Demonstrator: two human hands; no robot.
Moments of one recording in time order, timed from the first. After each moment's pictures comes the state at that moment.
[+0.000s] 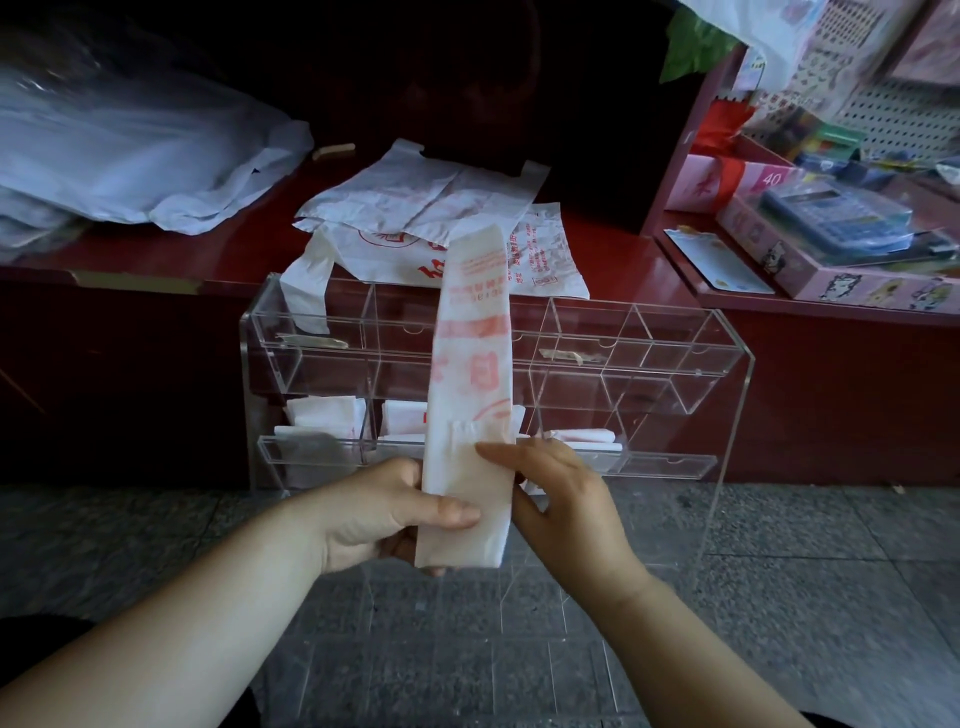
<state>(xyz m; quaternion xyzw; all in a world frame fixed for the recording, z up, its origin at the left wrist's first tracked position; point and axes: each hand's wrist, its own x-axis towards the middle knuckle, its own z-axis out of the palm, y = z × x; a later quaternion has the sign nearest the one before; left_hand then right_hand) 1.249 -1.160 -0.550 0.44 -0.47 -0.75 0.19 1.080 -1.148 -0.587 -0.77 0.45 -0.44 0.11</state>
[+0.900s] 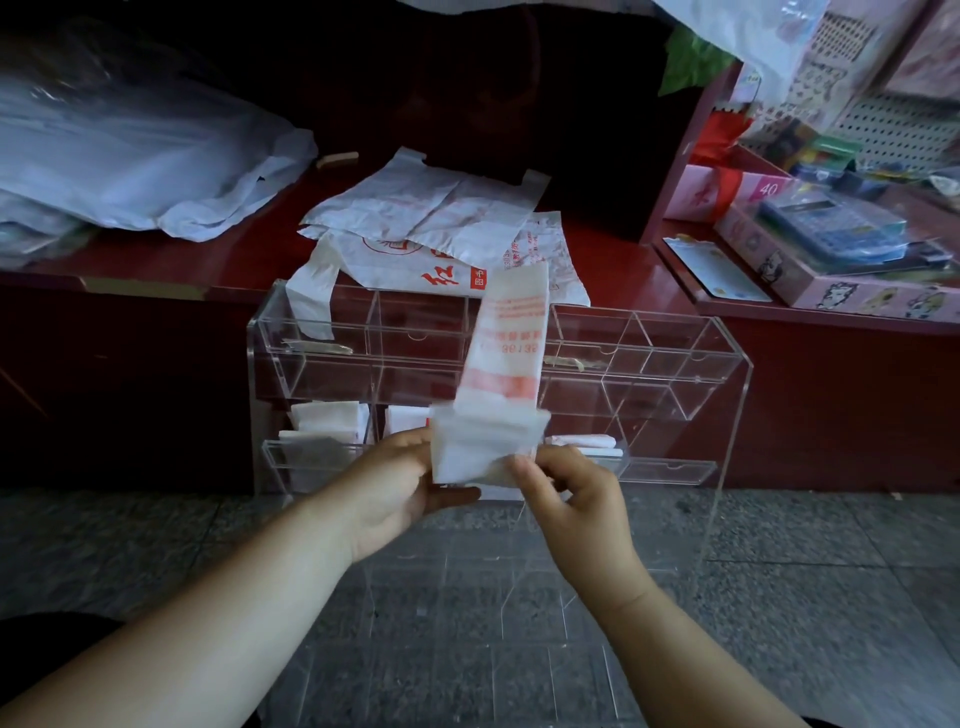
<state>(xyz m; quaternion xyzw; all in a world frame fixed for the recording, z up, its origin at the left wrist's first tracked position) 1.233 -1.173 -0.557 0.42 -0.37 -0.73 0.38 1.084 -1.140 -0.575 -0.63 0.53 -0.48 0.28</state>
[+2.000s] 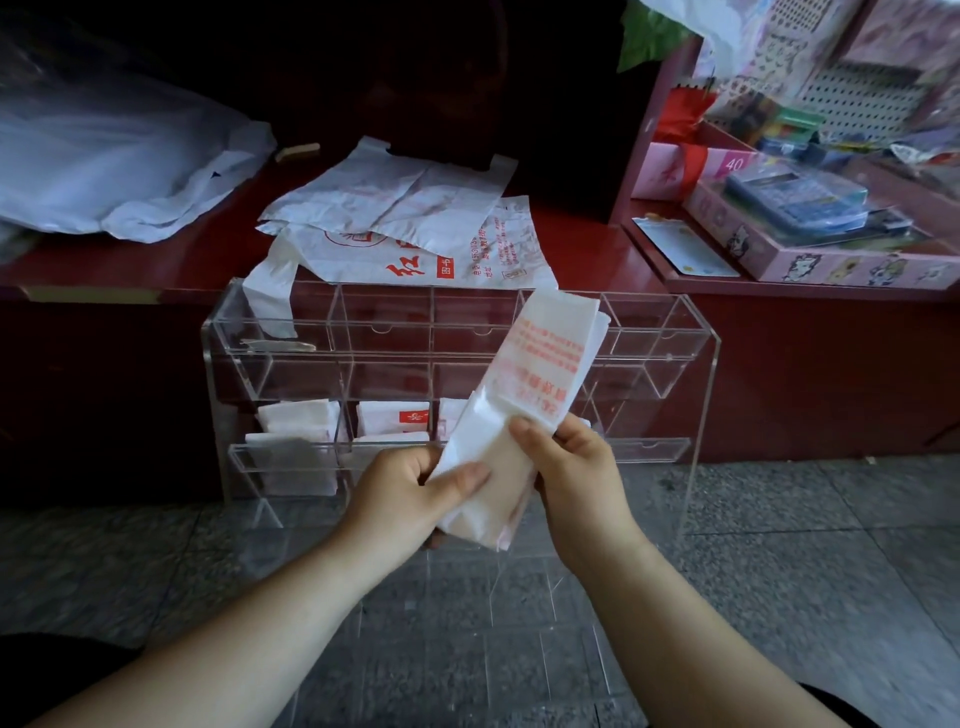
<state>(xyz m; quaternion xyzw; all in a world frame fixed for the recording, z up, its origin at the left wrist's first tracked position) 1.211 -1.152 -0.569 0.53 -0.54 -0.52 0.39 1.078 -1.146 -0.556 -0.35 0.49 -0.57 0.55</state>
